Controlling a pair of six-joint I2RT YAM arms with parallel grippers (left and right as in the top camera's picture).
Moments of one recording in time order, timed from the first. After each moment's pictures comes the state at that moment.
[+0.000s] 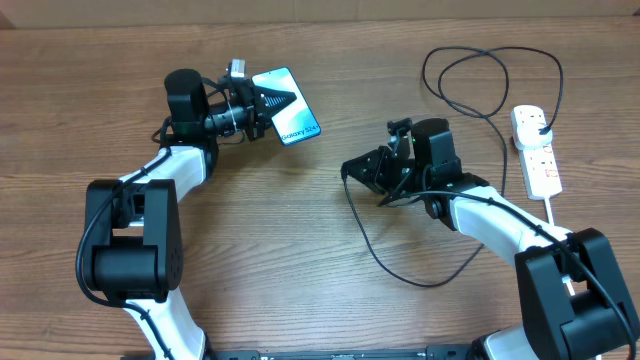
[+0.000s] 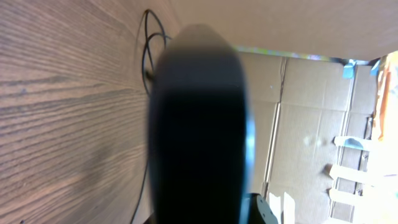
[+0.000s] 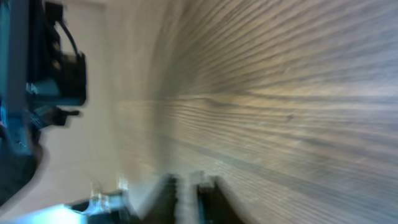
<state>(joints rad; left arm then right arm) -0.03 1.98 1.10 0.57 1.13 -1.35 0.32 1.67 0.81 0.12 -0.67 0.86</state>
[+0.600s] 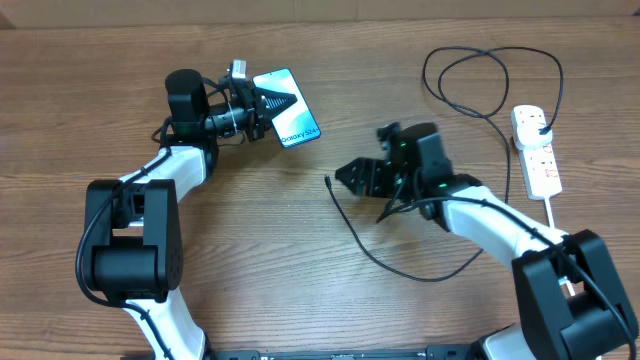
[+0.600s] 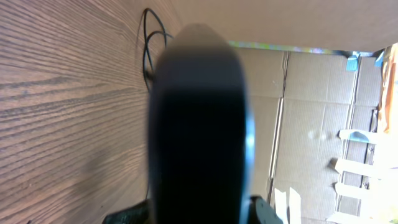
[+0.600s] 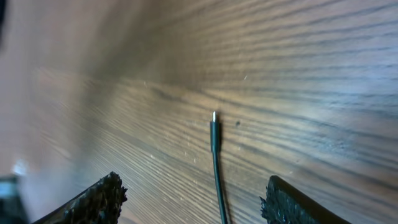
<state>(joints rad) -0.02 1.98 1.10 0.56 1.14 -1.31 0.40 1.66 0.84 -0.04 -0.47 0.49</state>
